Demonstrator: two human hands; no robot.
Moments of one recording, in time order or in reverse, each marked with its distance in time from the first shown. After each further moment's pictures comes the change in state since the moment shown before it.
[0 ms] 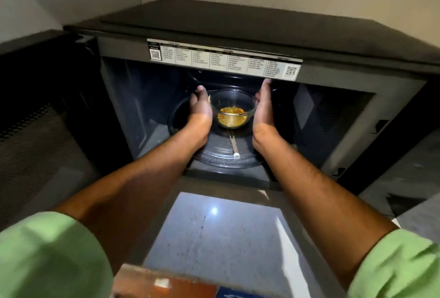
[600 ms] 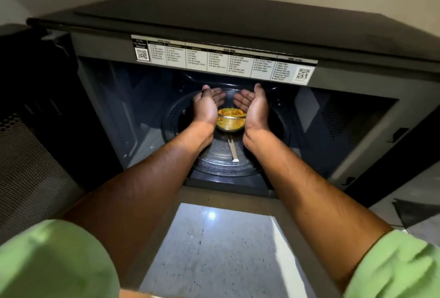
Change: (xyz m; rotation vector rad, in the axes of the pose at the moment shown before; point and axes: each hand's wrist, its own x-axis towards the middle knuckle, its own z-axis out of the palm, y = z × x) left_hand 0.023 -0.005 0.030 -0.274 -0.118 0.039; right_hand 0.024 0.013 0.020 0.158 -0.029 0.082
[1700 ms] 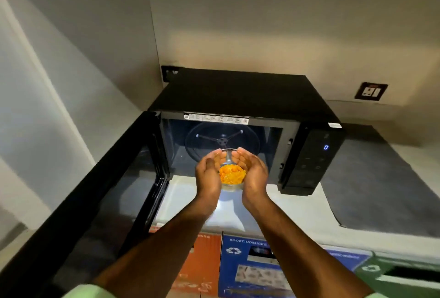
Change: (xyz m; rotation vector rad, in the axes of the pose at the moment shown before) left_hand -0.282 0.088 -0.027 0.073 0.103 -0.068; right_hand -0.252 -0.075 -0.049 0.144 0.111 0.121
